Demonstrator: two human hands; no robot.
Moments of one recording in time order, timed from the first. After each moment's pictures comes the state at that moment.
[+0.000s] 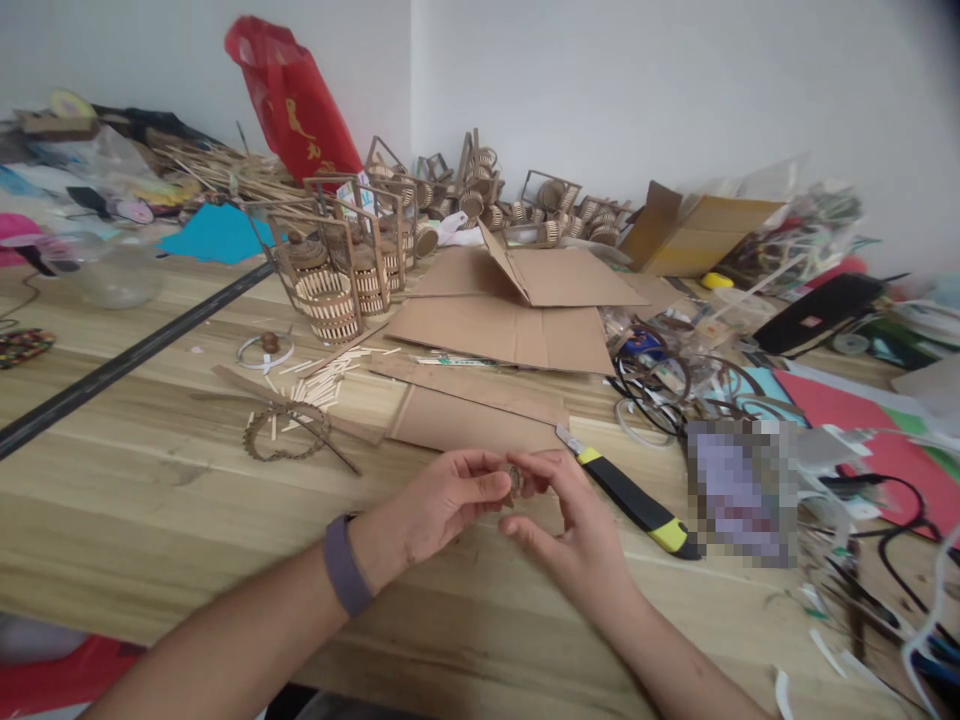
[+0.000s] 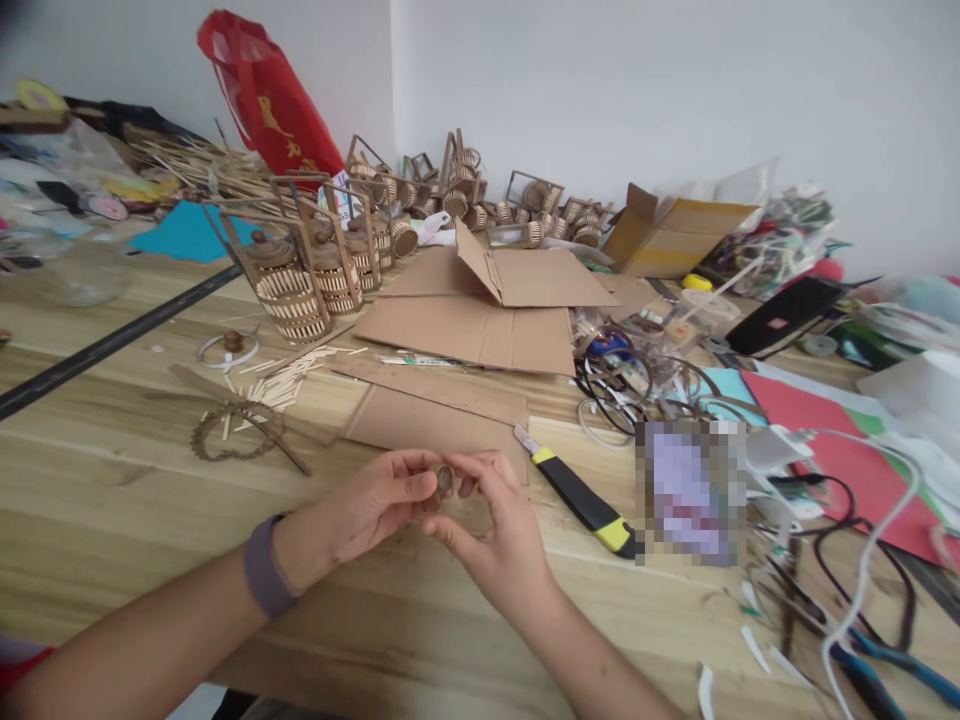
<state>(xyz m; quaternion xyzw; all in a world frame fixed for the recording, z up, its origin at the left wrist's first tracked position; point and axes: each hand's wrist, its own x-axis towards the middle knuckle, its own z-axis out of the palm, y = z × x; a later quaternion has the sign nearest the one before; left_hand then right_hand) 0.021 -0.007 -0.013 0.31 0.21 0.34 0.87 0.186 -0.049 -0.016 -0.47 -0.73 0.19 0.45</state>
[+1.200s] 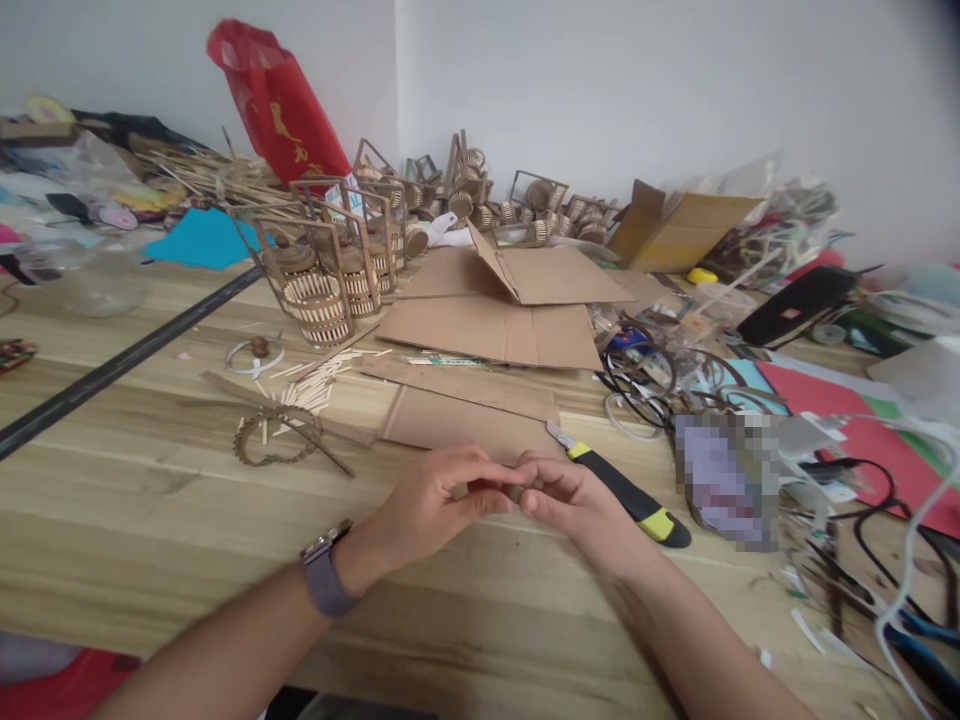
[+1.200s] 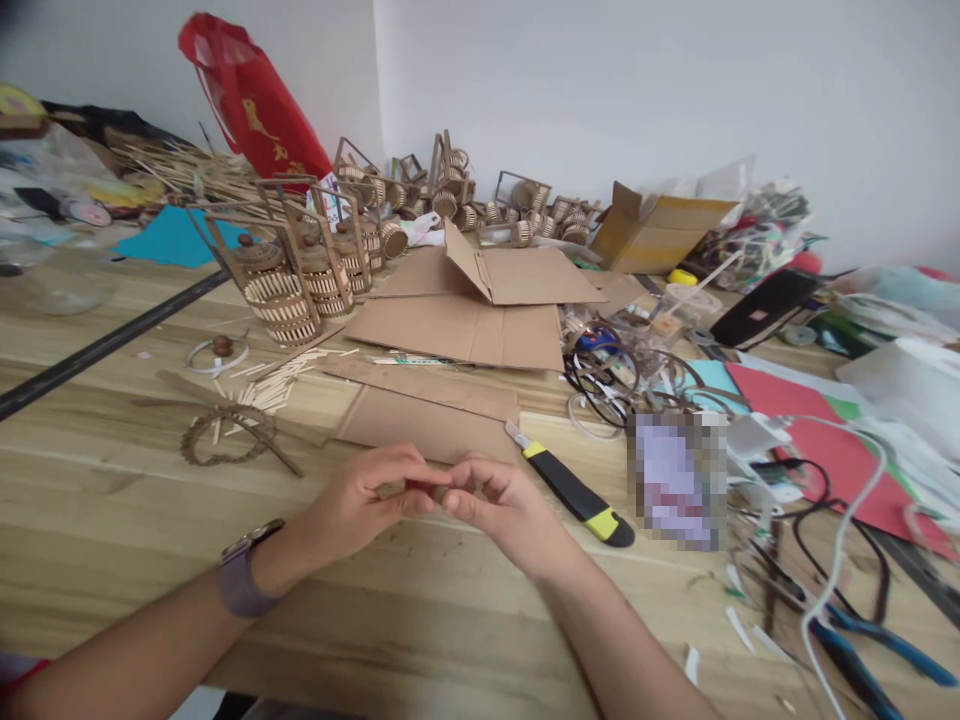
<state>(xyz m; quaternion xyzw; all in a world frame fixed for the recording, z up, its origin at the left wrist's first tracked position) 0.006 -0.008 -0.011 0.75 0.24 0.41 0.47 0.203 -0.037 0.001 -0.44 -0.61 0.54 0.38</state>
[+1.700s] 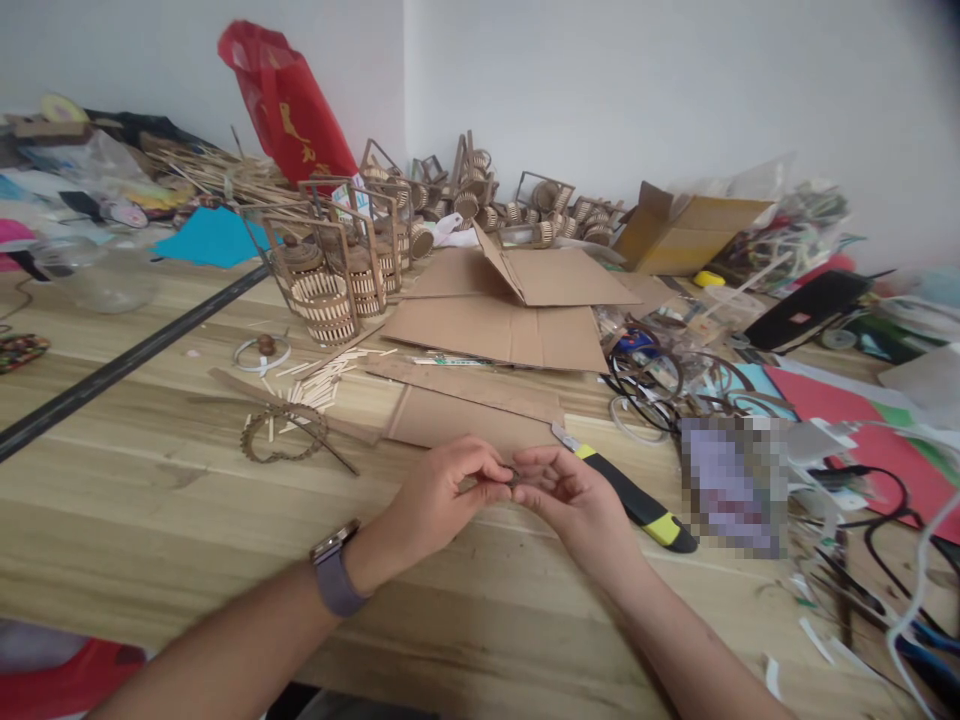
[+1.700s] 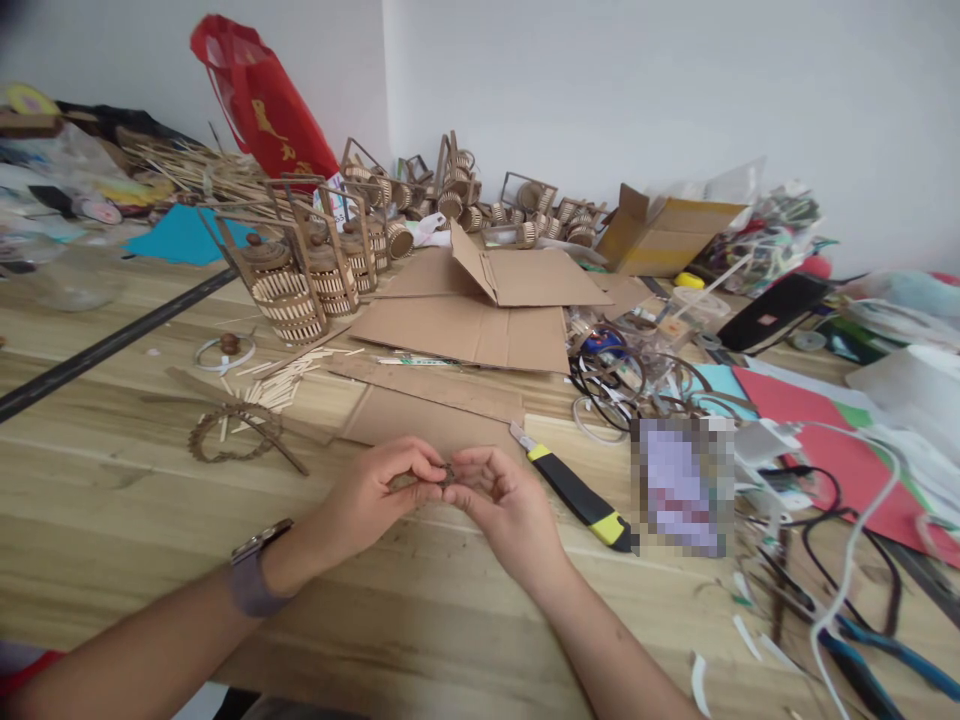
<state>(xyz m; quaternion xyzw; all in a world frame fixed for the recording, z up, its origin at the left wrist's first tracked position) 0.012 -0.005 -0.021 0.75 0.28 0.44 0.41 0.193 -0.041 -0.017 -0.48 -0.54 0.49 0.49</state>
